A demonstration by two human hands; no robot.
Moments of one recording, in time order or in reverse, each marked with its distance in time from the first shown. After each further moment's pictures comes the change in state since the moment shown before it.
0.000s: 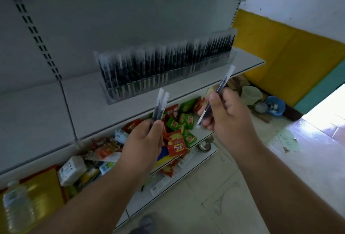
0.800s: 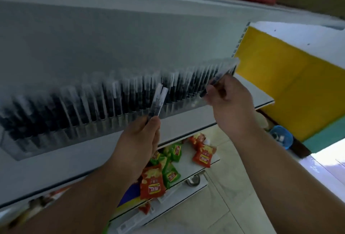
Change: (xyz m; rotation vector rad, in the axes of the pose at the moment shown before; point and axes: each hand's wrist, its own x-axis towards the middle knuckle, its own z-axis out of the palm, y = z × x) left_hand 0.194 0.048 0.124 -0.202 0.070 -0.027; right_hand 0.260 0.093 -0.058 -0.341 0.038 -0.176
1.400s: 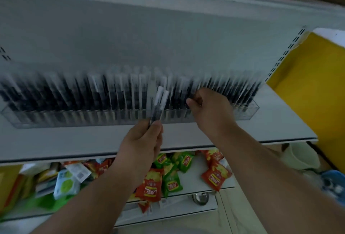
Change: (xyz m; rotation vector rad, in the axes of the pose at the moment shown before) left_hand 0.017 -0.015 0.084 -0.177 0.327 0.040; right_hand 0.074 0.056 0.037 -0.153 -0.477 -0.196
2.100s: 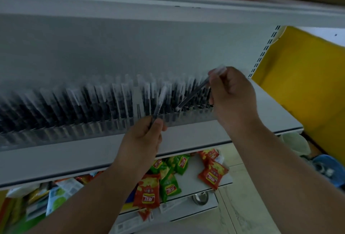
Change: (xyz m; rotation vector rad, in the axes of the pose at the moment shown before) left_hand 0.025 -0.002 0.014 0.255 -0.076 0.133; right_hand -0.009 0.010 -0.049 0.465 0.415 -0.001
